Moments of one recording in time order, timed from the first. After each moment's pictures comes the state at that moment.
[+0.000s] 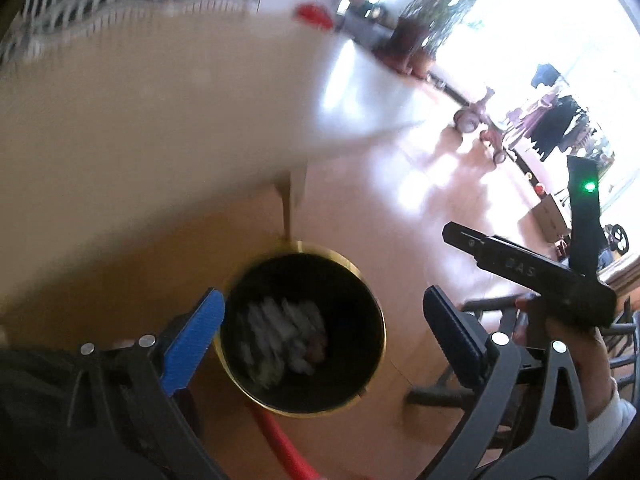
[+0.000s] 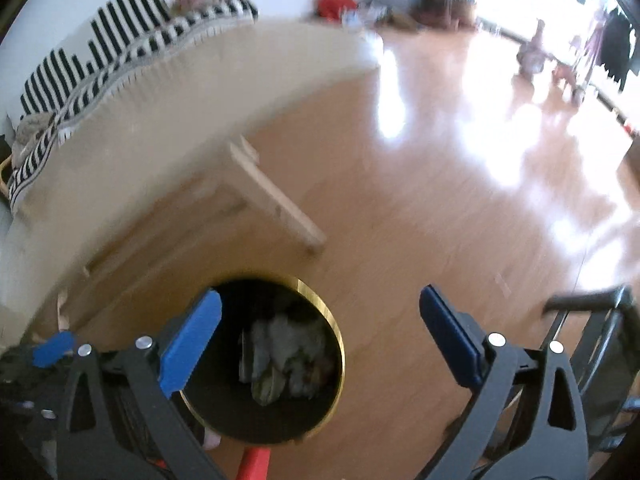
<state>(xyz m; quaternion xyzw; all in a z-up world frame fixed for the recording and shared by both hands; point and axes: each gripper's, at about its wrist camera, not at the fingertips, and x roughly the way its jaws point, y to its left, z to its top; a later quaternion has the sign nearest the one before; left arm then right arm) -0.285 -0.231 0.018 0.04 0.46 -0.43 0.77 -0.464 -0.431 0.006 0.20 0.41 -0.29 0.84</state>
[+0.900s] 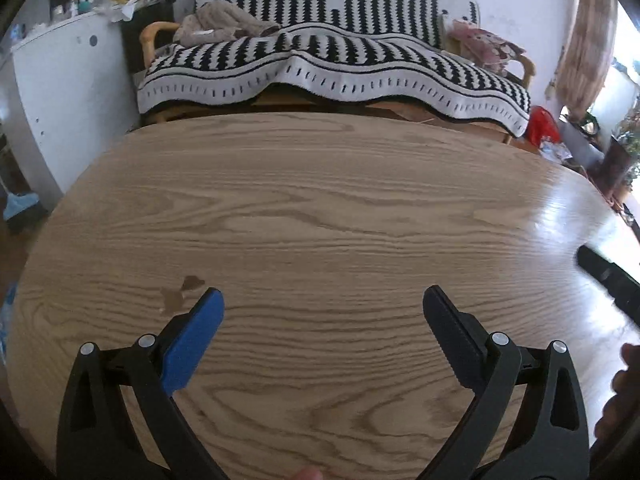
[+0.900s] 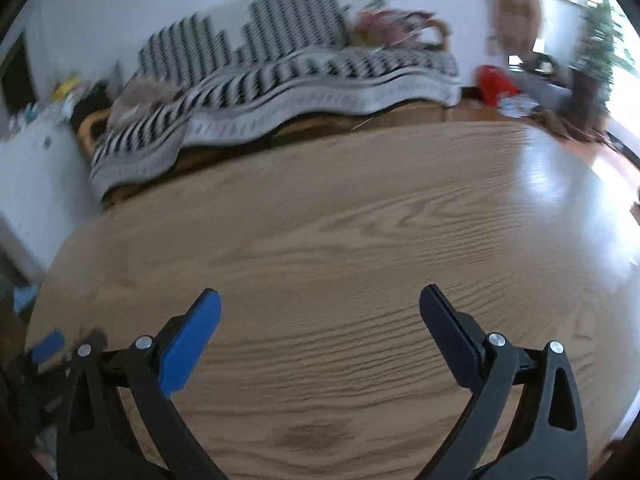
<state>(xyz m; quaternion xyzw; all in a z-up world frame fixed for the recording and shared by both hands) 0.003 0.018 0.039 0.00 0.42 -0.06 0.91 -0.047 -0.201 0.038 0.11 0.38 -0.09 0.91</state>
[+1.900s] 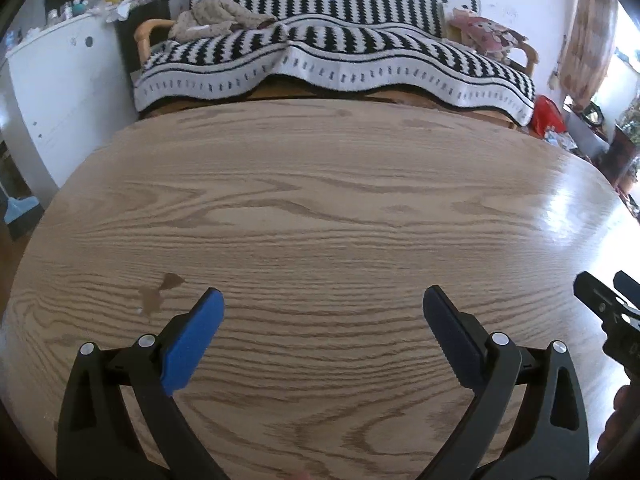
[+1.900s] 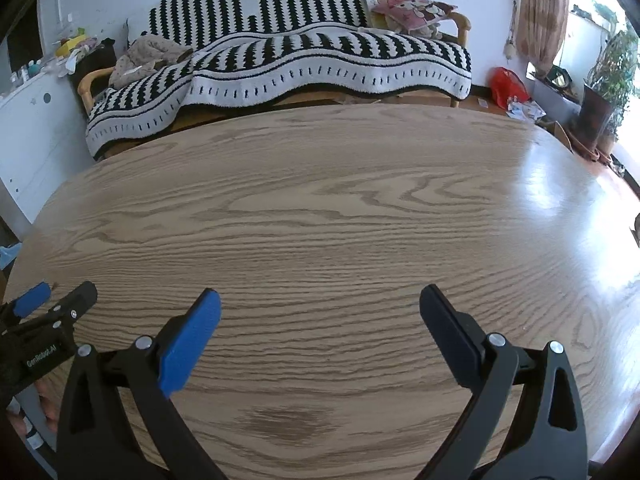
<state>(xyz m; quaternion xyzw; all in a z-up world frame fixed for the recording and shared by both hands) 0.031 0.006 0.015 0.01 0.43 -0.06 0.90 -0.058 -0.210 0.017 0.08 0.41 -0.09 0.90</state>
